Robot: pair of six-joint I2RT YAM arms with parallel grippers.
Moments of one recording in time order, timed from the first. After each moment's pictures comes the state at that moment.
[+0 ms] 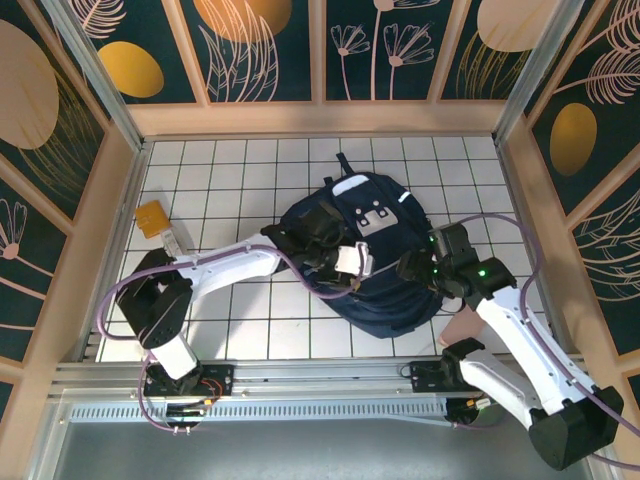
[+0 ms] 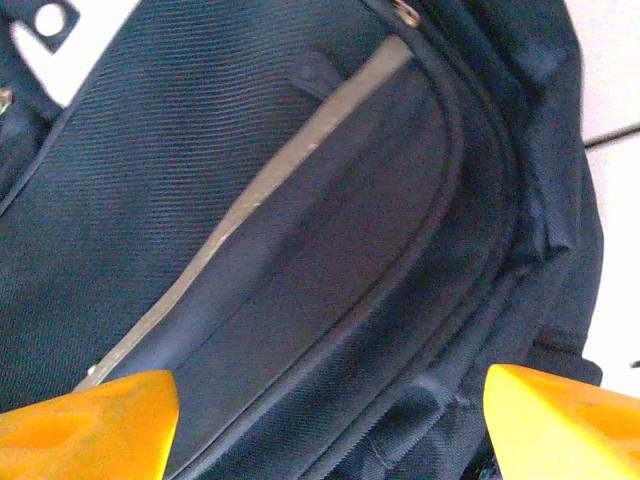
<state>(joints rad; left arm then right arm) -0.92 1.71 1.21 -0.35 0.44 0.81 0.39 0.85 0.75 -0.94 -0.01 0.73</state>
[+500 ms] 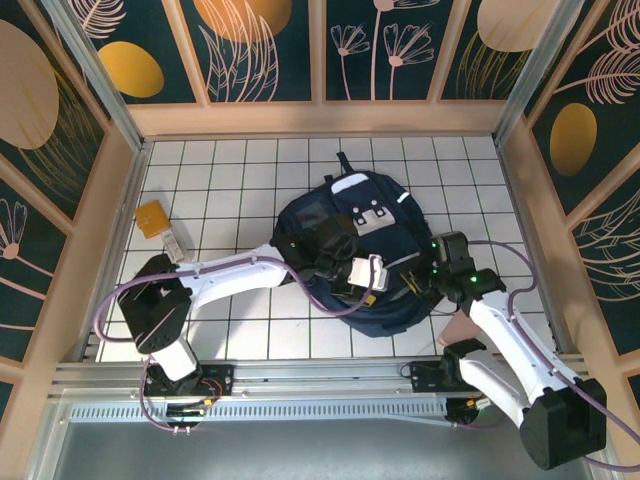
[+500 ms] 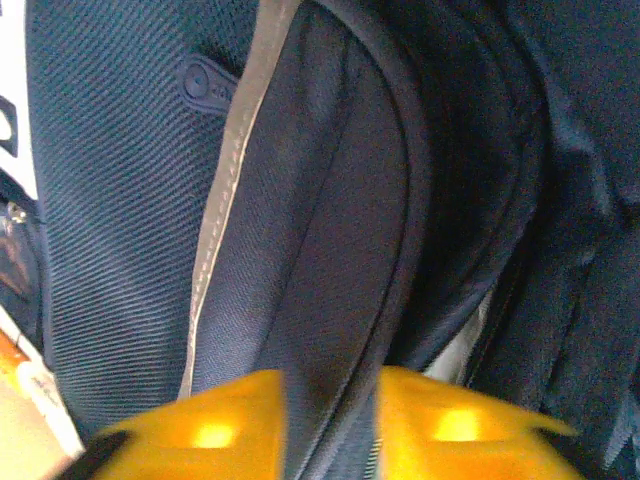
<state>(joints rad) -1.01 1.67 1.18 -0.26 0.46 0.71 0.31 0.87 0.56 -0.66 -0.23 1.16</state>
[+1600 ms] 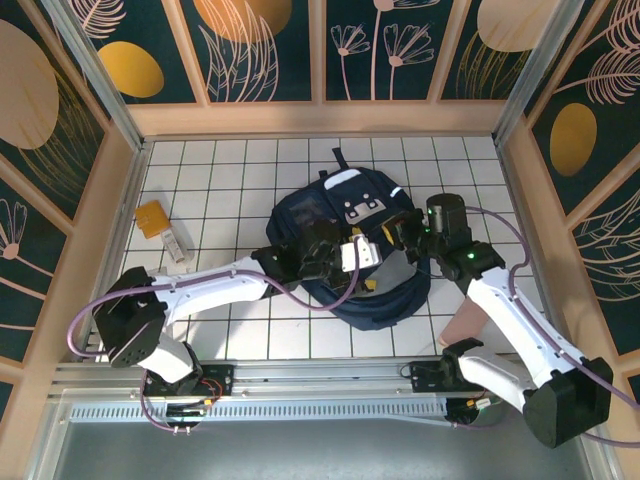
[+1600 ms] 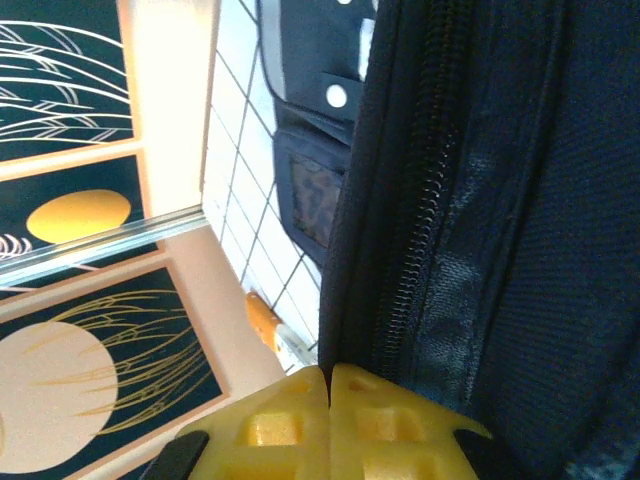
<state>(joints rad) -1.04 1.54 1.03 -0.02 0.12 0.37 0.41 0.99 0.82 -0.42 -0.28 1.44</state>
